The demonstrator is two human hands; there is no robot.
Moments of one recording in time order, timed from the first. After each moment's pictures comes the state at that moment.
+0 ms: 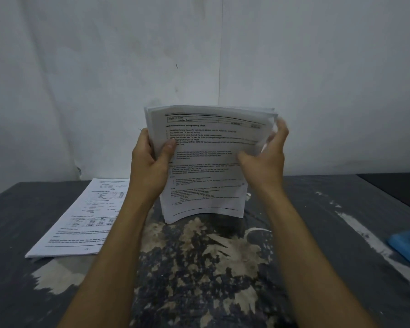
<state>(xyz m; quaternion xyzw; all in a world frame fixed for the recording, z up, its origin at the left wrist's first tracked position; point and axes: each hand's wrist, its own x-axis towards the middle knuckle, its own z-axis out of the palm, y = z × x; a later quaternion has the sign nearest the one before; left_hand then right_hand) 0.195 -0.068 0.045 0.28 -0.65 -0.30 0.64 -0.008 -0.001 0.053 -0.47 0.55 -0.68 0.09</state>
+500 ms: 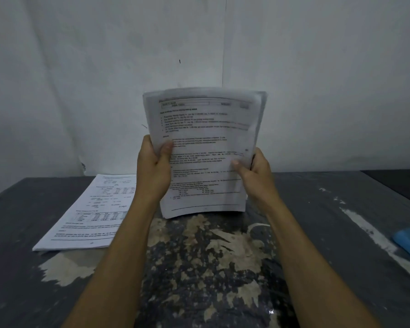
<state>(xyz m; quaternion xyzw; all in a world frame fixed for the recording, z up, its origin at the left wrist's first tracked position) 0.191 -0.074 0.029 0.33 -0.61 -0.31 0.64 -0.017 -0.022 0.005 -0.50 0.53 -0.65 0.22</state>
